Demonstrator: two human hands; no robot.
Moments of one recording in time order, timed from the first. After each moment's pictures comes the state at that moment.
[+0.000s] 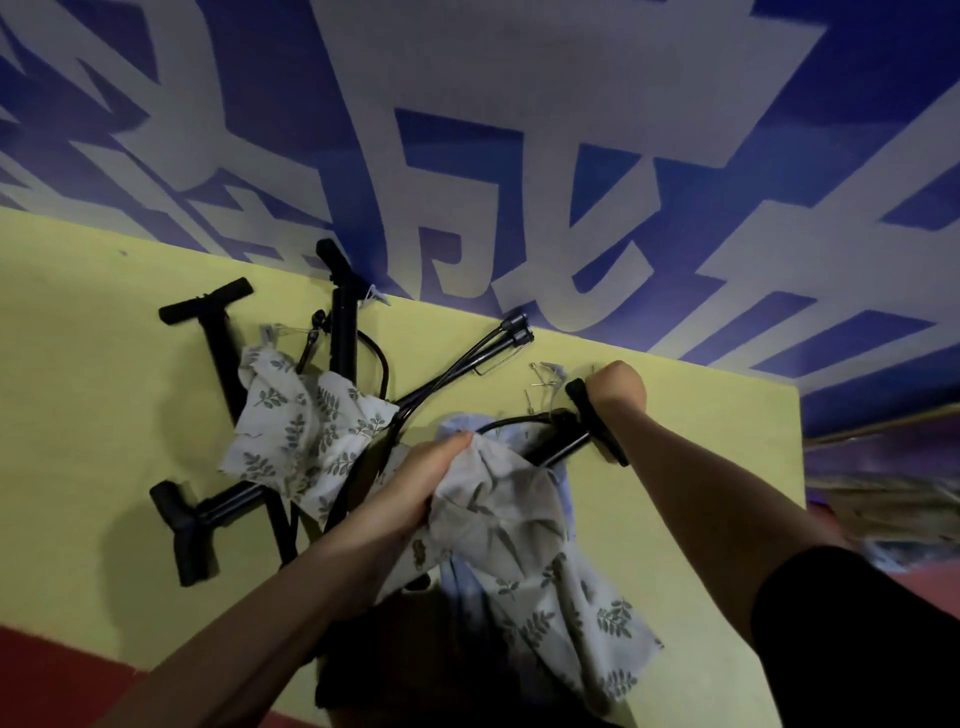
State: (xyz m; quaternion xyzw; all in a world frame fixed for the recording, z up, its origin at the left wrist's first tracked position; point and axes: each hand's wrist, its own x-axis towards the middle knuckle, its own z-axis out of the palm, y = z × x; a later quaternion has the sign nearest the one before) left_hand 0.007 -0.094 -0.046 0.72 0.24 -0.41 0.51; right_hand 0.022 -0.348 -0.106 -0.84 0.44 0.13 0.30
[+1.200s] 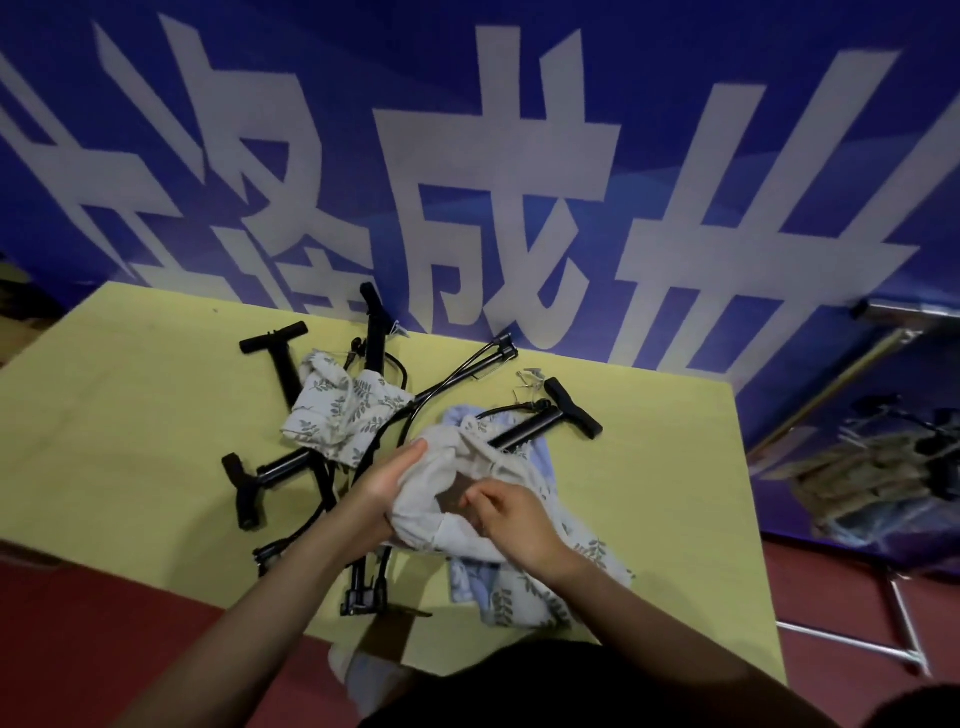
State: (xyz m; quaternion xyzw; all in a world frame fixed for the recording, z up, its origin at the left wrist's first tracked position) left_hand -0.118 -0.009 0.033 0.58 0.10 -0.38 0.71; right_hand -0.193 -0.166 -0.021 -0.86 0.09 0.04 0.51
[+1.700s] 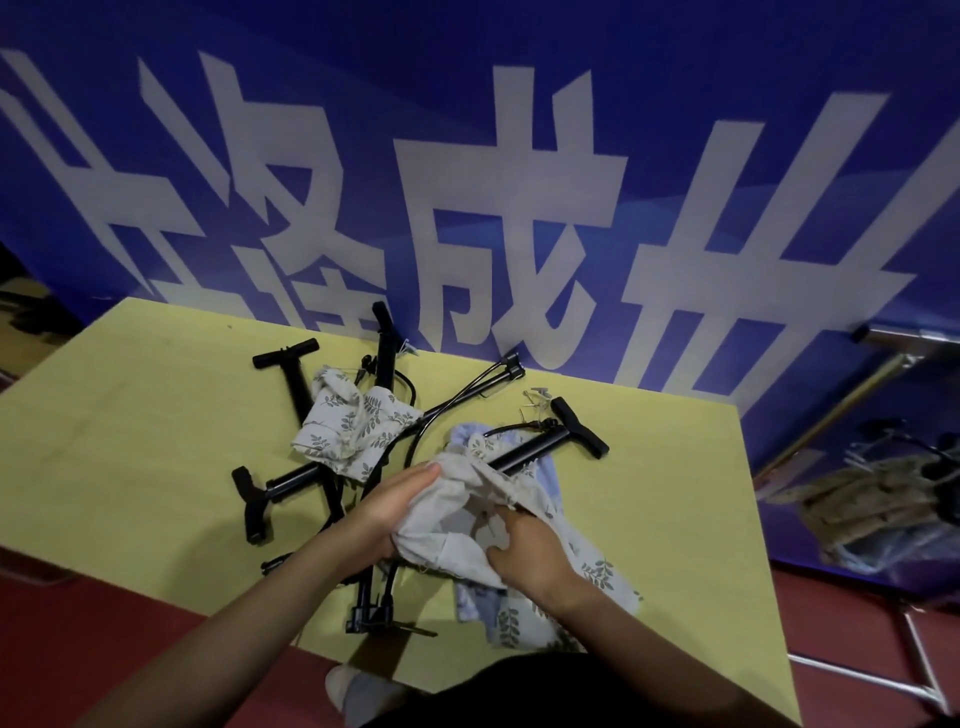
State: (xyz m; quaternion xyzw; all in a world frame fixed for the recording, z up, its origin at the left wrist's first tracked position) left_hand -0.120 0.002 0.034 0.66 0.02 -0.36 0.66; right_hand -0.200 -0.167 -0.030 -0.93 0.09 0.11 0.34
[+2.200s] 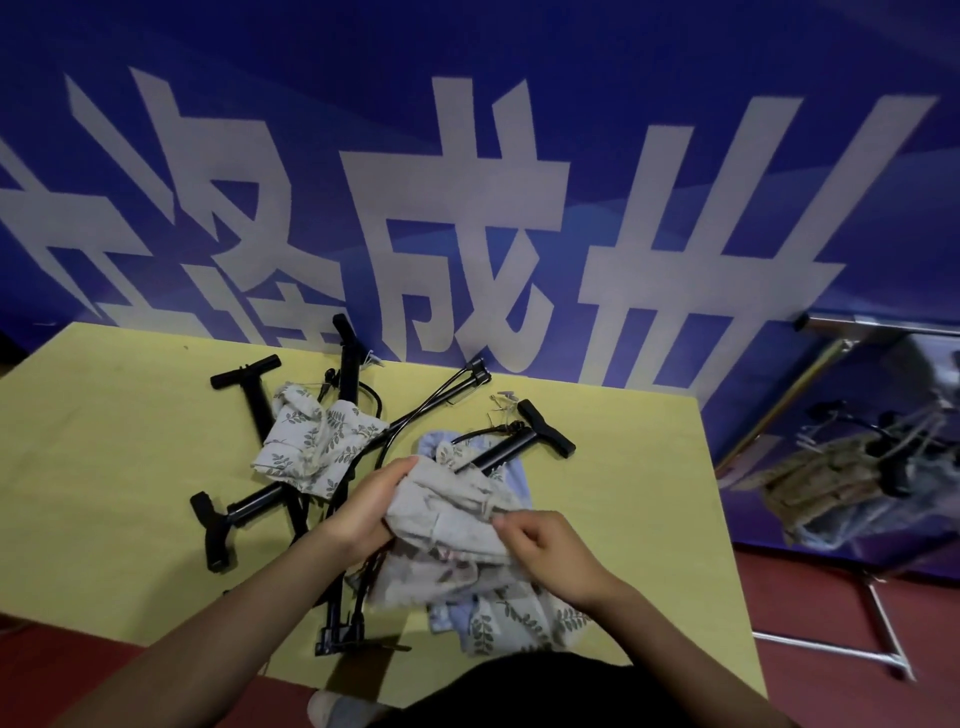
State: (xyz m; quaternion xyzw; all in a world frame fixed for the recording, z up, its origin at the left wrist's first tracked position) left_hand -0.105 -0.028 0.026 0.60 0.06 -0.39 0.69; right_hand -0.232 -0.216 0.006 -0.85 0.03 0.02 0.52
